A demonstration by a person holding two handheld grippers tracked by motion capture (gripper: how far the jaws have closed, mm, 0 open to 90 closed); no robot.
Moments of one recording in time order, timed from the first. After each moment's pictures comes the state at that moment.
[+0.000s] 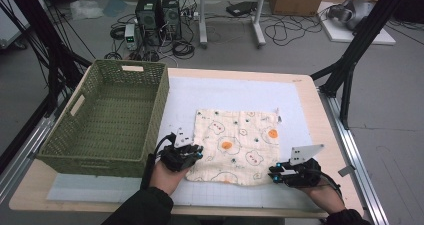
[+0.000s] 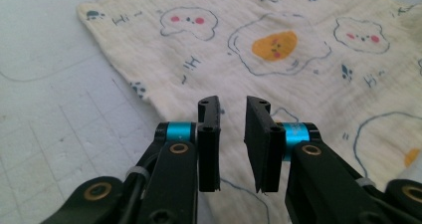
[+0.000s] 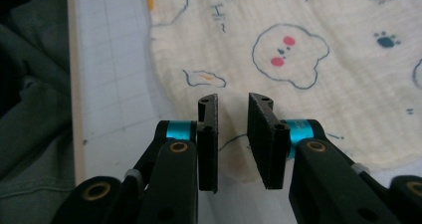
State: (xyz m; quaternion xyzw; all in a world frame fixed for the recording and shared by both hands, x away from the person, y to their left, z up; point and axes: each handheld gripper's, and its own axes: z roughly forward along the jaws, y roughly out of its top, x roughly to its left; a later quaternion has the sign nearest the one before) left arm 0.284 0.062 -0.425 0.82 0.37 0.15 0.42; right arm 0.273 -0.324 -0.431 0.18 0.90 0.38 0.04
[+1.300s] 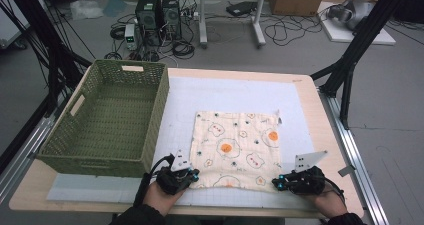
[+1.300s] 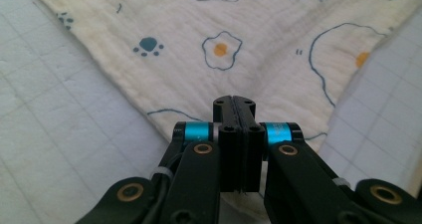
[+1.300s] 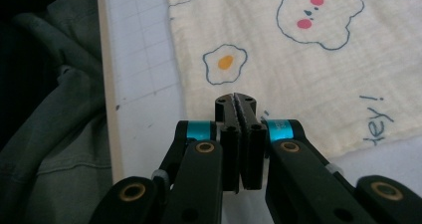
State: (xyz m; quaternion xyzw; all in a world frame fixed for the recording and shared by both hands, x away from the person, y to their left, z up) left arm 0.236 0.070 -0.442 0.84 0.33 0.11 0.41; right arm 0.256 -0.339 -0.443 0.20 0.90 0.40 -0.01
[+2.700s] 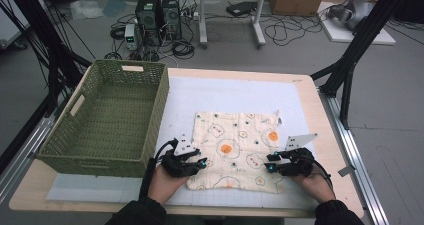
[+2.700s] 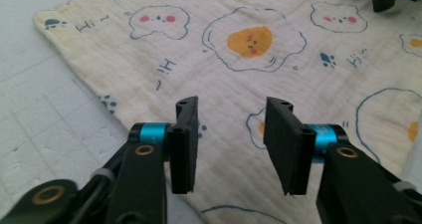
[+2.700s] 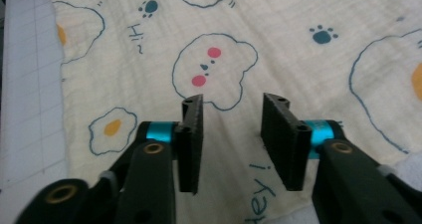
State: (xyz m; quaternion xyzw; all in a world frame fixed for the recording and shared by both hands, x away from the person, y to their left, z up) left arm 0.280 0.061 -0.436 0.83 0.31 0.14 0.44; right arm 0.306 -0.325 -0.443 0.24 0.89 0.39 0.04
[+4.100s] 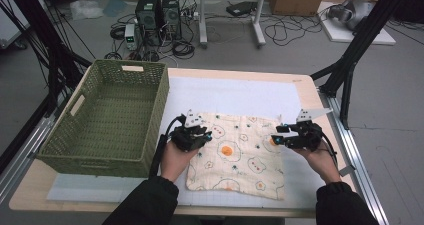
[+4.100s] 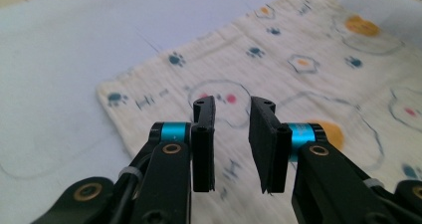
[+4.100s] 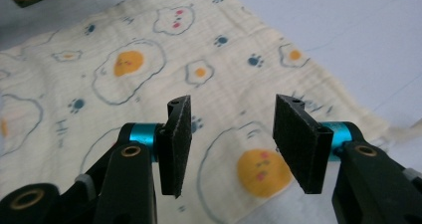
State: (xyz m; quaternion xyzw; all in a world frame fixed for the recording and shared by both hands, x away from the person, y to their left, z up) left arm 0.350 0.037 -0.408 0.80 0.36 0.17 0.44; right arm 0.365 -0.345 -0.398 0.29 0.85 0.43 0.08
